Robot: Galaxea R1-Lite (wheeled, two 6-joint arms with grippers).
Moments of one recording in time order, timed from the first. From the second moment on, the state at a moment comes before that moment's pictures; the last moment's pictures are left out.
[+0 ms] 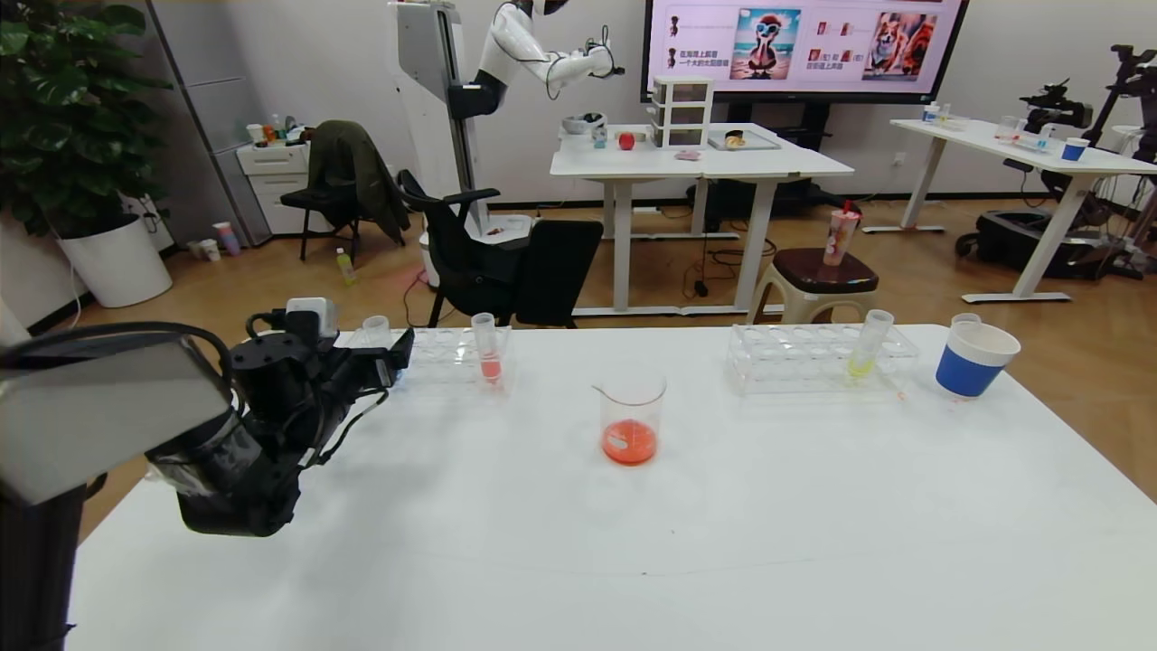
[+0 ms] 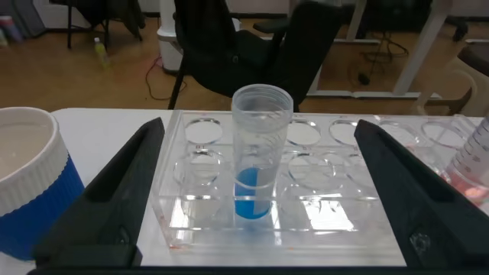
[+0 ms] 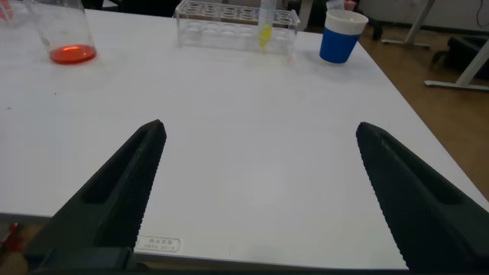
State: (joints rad) left arm -0.02 2.33 -0.86 -1.50 0.06 -0.02; right arm 0.00 0.00 0.00 0.00 0.02 -0.06
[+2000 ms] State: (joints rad) left arm -0.06 2.16 -1.14 -1.13 0.07 -0.02; right arm 0.00 0.00 0.00 0.00 0.02 -0.06
